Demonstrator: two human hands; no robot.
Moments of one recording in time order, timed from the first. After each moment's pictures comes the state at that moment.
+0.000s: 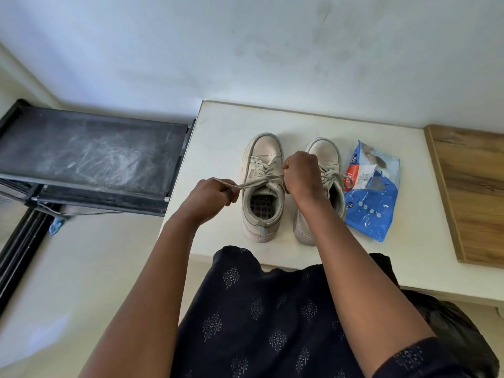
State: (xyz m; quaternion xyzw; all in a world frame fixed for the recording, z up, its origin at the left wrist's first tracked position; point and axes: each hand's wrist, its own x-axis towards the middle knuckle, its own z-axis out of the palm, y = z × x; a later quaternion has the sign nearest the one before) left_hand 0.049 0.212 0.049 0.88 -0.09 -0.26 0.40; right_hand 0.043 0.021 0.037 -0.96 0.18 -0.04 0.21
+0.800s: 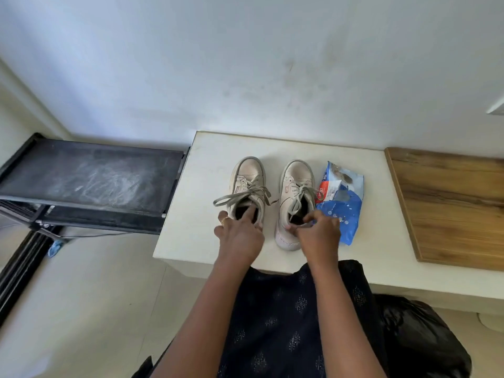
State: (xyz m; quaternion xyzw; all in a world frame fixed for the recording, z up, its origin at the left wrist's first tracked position) left_hand -0.043 0.140 0.094 0.93 -0.01 -0.27 0.26; right_hand -0.088 0.011 0.074 -0.84 0.38 -0.04 0.38
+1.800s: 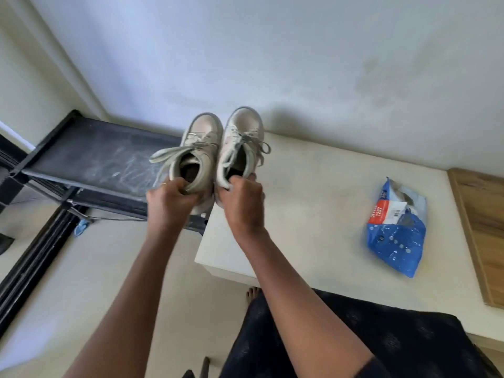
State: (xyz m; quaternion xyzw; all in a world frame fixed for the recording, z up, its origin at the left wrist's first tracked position) left_hand 0.074 0.333 0.065 0.94 0.03 0.11 0.32; right_hand 0.052 0.209 0.087 -0.92 0.15 -0.09 0.36
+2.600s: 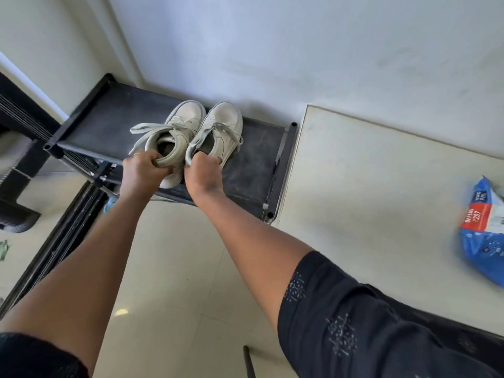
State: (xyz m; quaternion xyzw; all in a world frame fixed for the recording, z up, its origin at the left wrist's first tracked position) left_hand 0.179 0.531 -0.019 0.95 0.10 0.02 0.29; right_hand 0.172 0.417 -0.011 -0.92 0.11 0.10 0.36
